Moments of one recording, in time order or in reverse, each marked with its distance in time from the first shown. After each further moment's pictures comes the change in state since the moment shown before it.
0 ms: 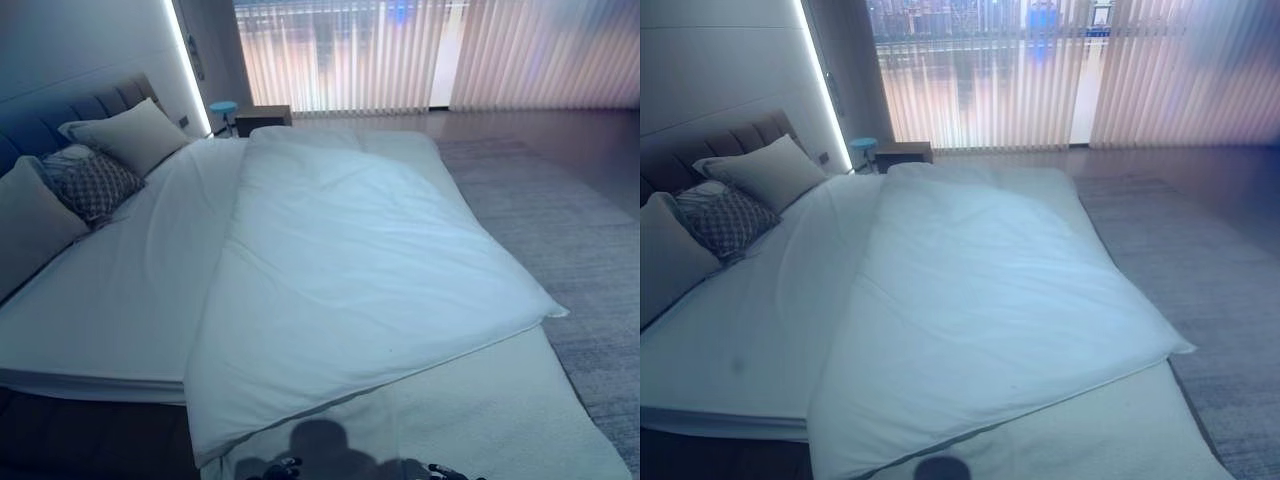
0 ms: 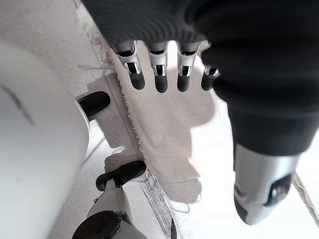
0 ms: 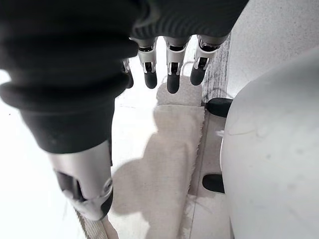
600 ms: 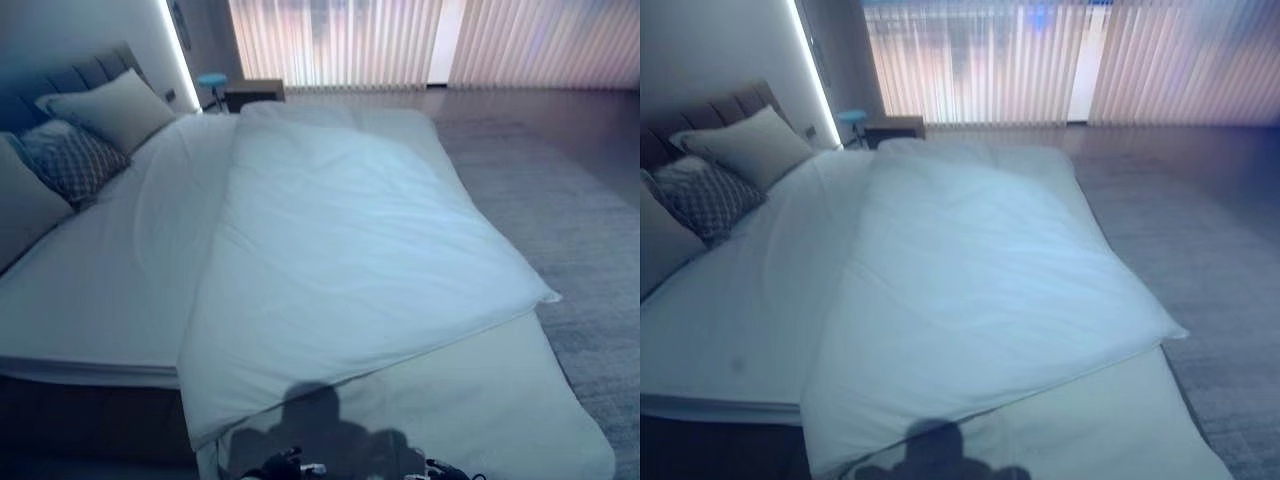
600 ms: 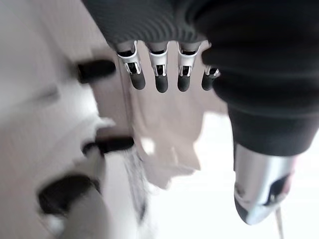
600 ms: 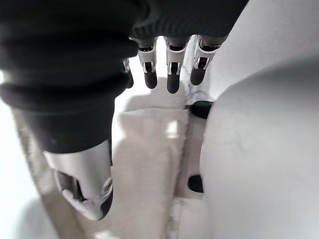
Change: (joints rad) left arm -0.156 -0.014 0.023 -0.057 -0.381 0.003 -0.017; right arm -0.083 0.003 0.049 -0.041 0.082 -0.016 -0.016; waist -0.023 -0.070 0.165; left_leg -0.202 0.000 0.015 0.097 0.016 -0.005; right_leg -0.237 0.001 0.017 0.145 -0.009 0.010
